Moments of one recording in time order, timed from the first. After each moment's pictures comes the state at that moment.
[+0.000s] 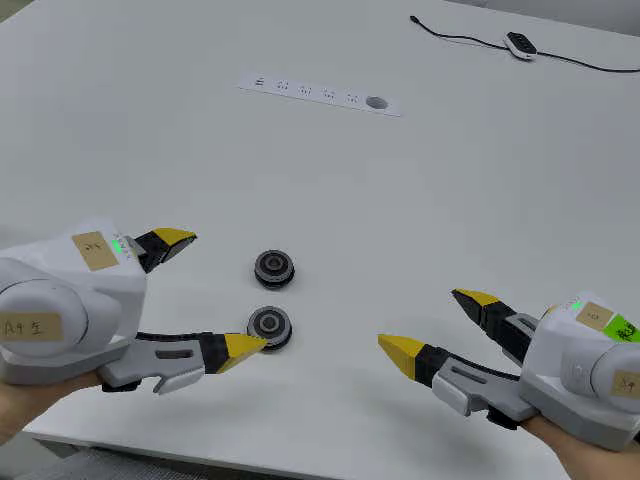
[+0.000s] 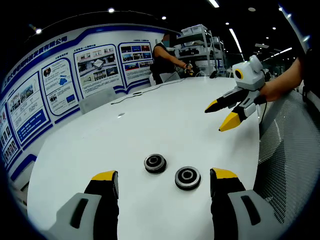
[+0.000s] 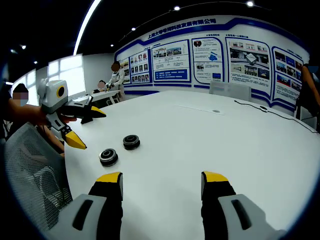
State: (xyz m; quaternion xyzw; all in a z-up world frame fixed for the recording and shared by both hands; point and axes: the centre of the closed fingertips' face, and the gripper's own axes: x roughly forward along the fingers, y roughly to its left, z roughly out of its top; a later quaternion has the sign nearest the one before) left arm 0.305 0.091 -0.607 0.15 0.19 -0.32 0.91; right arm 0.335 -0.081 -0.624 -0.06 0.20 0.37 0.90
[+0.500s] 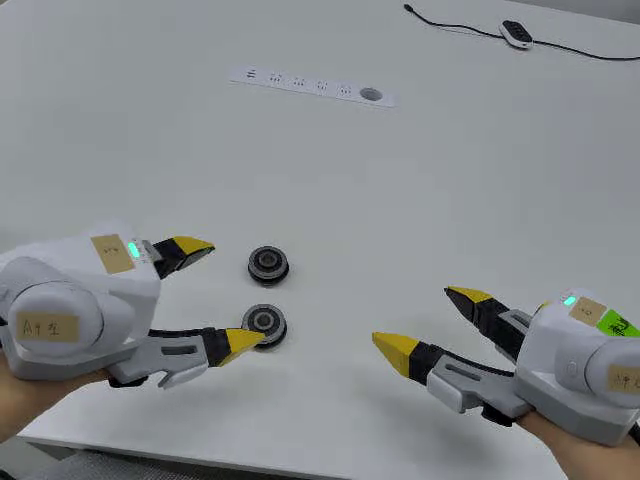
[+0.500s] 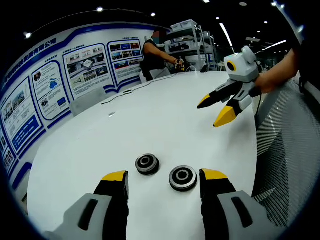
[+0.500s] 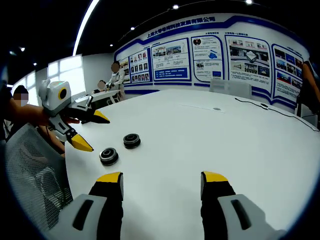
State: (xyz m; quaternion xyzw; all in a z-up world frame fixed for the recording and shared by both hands) left arm 0.308 0.076 -0.620 0.18 0.20 -0.36 0.89; right arm 0.335 -0.079 -0.627 -0.05 0.21 0.37 0.90
